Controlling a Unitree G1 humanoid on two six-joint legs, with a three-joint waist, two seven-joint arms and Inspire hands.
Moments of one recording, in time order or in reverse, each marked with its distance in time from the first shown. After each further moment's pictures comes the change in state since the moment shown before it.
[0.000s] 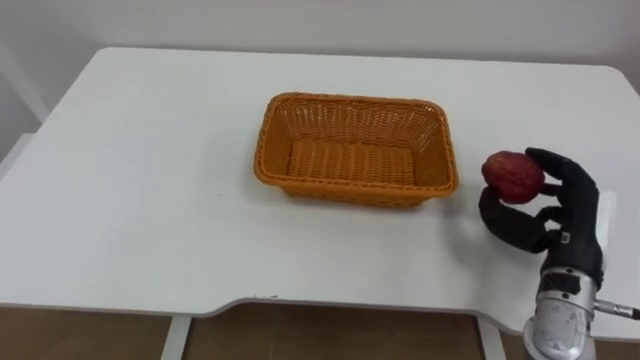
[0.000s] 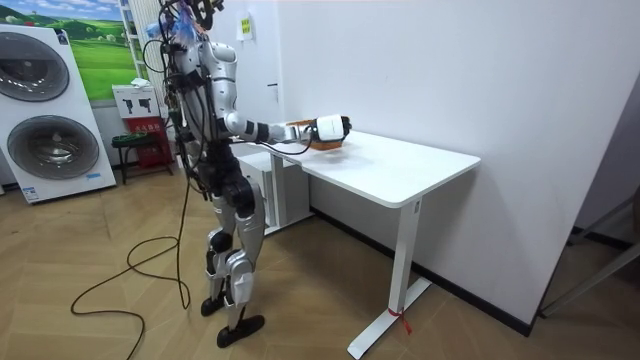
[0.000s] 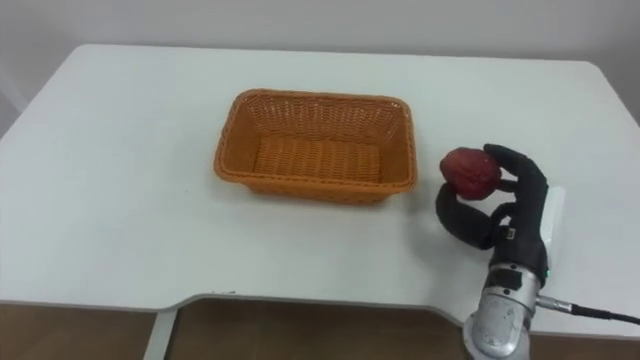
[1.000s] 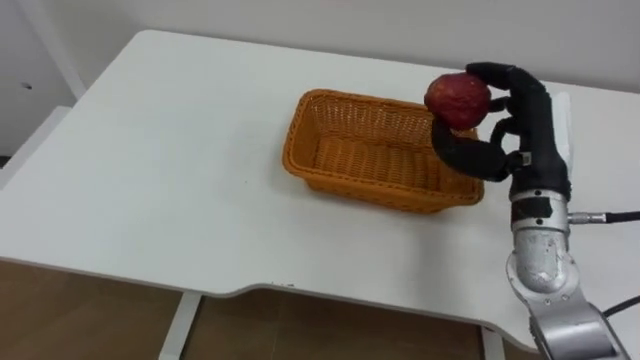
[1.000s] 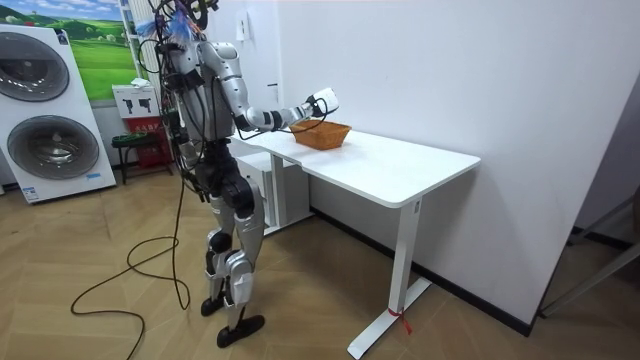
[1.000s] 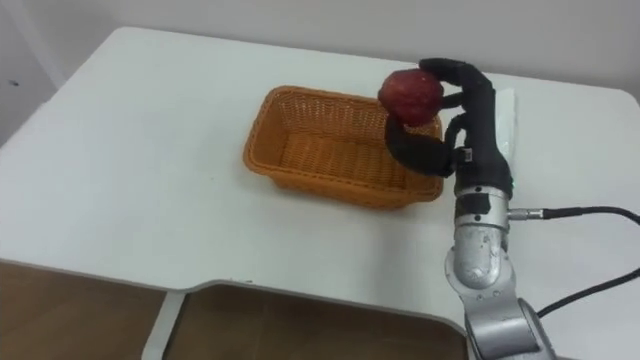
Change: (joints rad) left arm -0.002 0.017 0.012 -0.065 0.030 0.001 -0.050; right arm -0.212 -0.055 0.082 -0.050 -0.062 0.034 0.188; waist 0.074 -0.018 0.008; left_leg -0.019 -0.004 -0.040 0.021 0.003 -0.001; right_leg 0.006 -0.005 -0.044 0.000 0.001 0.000
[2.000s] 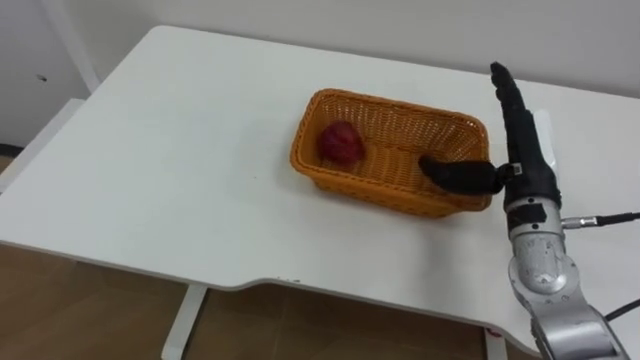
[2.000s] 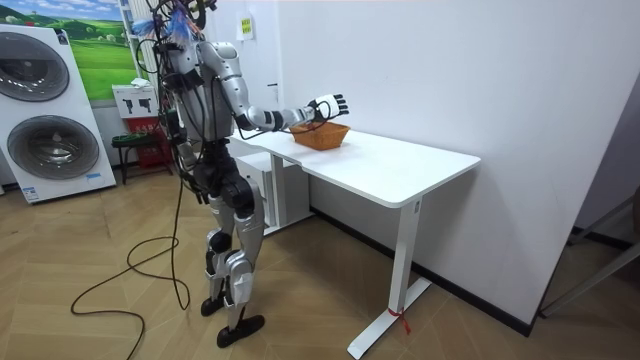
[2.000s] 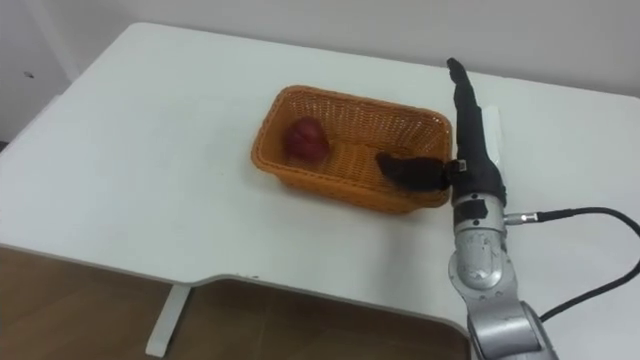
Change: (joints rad) left arm 0.007 0.004 0.002 -0.020 0.014 0.020 -0.043; right arm -0.012 -0.010 -0.032 0.046 0.028 0.041 0.074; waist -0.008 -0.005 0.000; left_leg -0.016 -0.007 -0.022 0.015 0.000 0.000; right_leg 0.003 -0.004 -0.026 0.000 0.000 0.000
